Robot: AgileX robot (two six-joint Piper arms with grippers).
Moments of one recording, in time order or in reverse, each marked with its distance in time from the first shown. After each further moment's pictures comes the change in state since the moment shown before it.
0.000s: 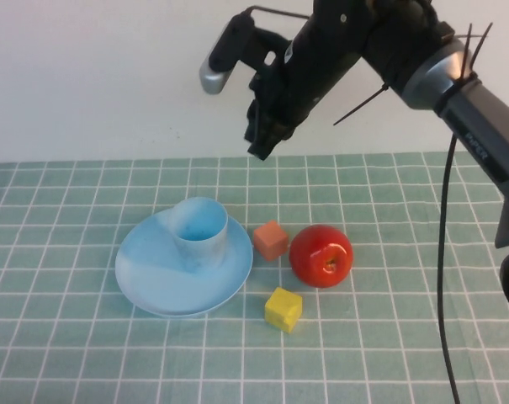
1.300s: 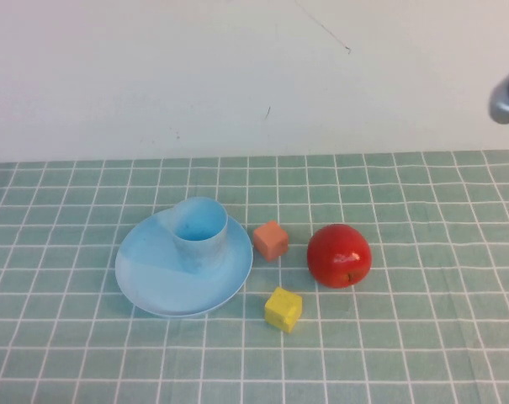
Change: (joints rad) right arm -0.122 -1.155 1.488 -0.573 -0.496 0.560; left arm 0.000 0.000 0.000 0.000 0.000 0.002
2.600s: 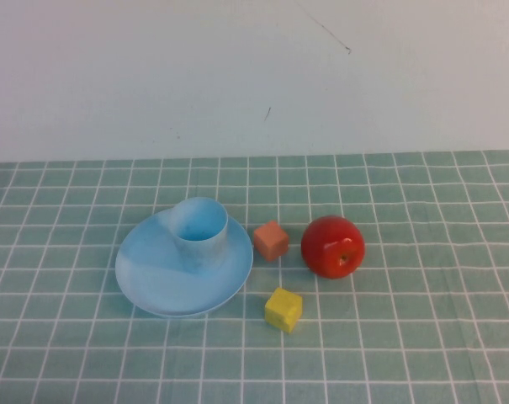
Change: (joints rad) right arm -0.018 -0.704 0.818 -0.034 -0.836 0.198; left arm 0.000 0.000 0.000 0.000 0.000 -0.002
